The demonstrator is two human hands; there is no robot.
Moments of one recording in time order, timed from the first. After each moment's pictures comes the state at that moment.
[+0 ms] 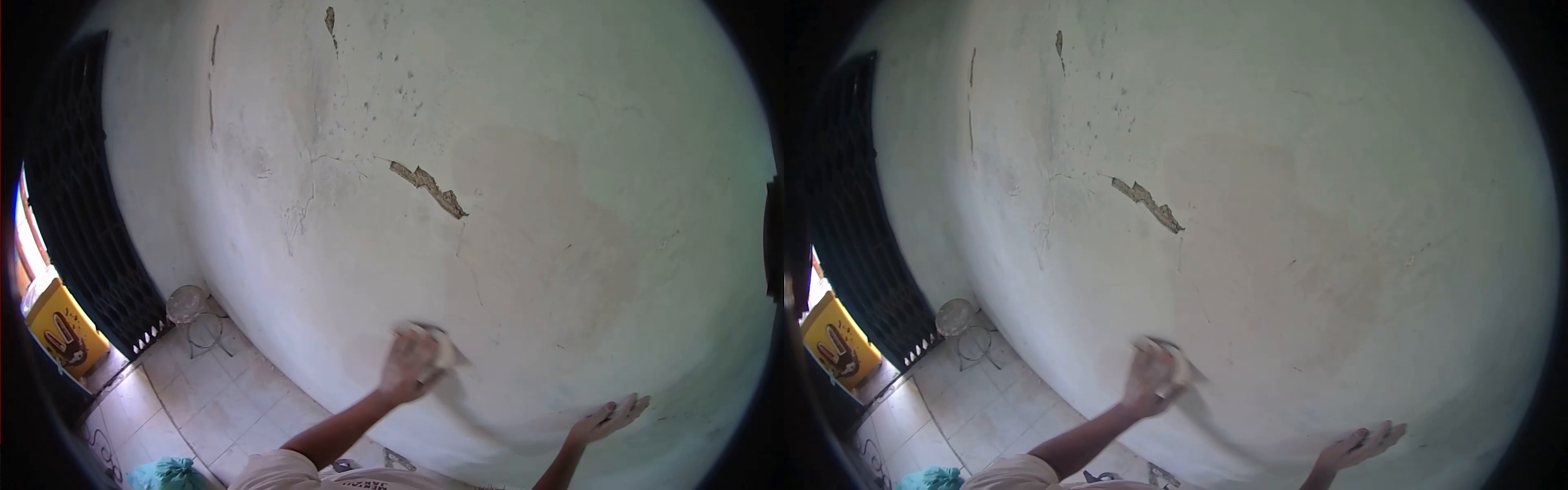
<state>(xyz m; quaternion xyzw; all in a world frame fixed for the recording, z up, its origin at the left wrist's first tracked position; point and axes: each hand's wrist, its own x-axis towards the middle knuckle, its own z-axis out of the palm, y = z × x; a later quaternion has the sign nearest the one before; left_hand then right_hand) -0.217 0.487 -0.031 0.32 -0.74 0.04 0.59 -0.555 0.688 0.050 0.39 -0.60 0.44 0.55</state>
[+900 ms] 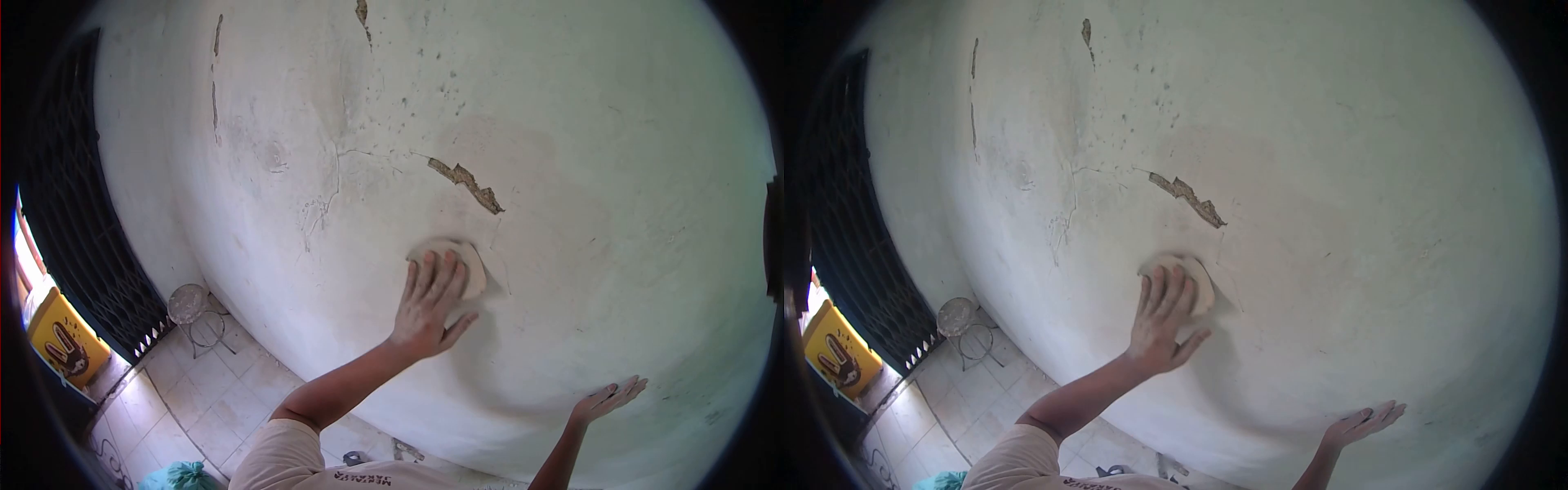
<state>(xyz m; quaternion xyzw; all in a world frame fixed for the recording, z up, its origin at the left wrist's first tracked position) -0.165 0.469 0.090 0.26 -0.80 0.02 0.55 -0.531 0.674 0.035 0.36 -0.63 0.44 0.52</state>
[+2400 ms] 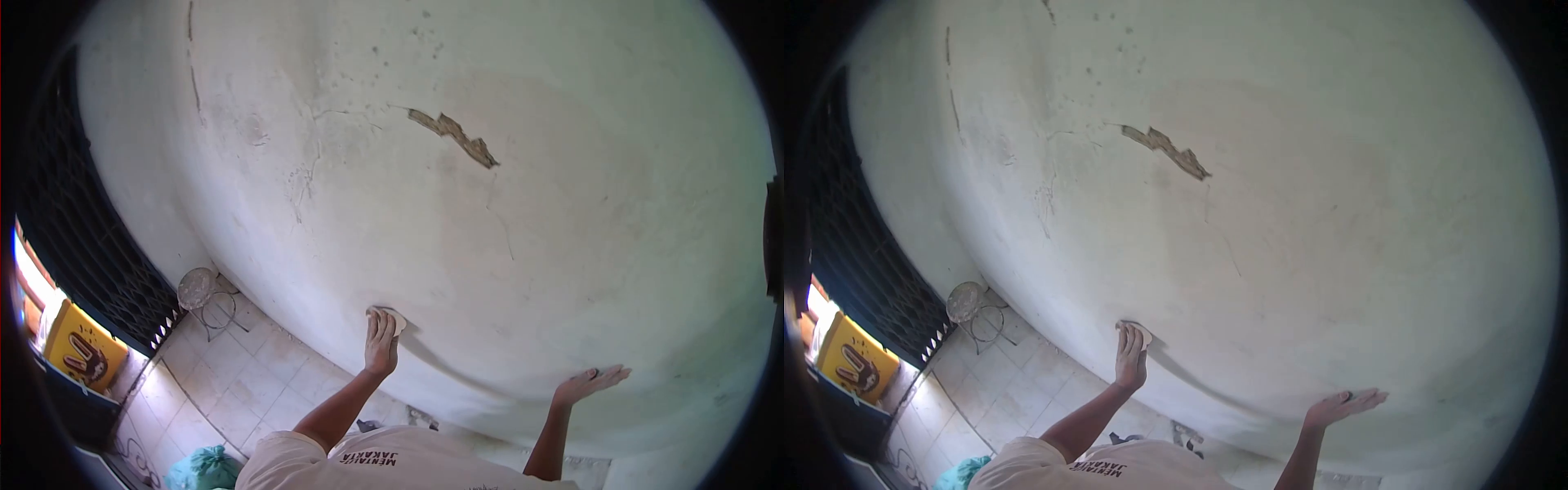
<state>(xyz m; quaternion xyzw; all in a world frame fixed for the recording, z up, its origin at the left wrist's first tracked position) -0.151 0.483 -0.183 0.43 -0.74 -0.12 0.51 -0.520 0.668 -0.036 0.35 -0.69 0.45 0.45</state>
